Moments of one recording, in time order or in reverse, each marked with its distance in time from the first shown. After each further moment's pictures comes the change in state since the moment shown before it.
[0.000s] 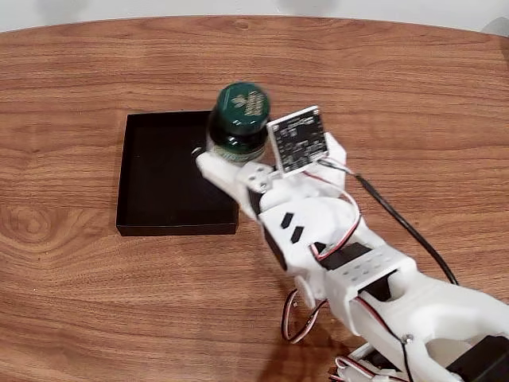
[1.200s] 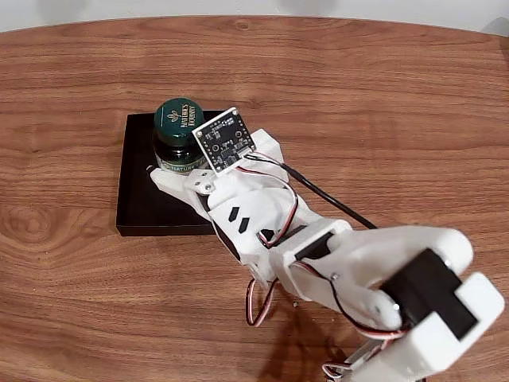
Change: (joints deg) arm -6.5 -30.3 -17.3 -10.1 2.9
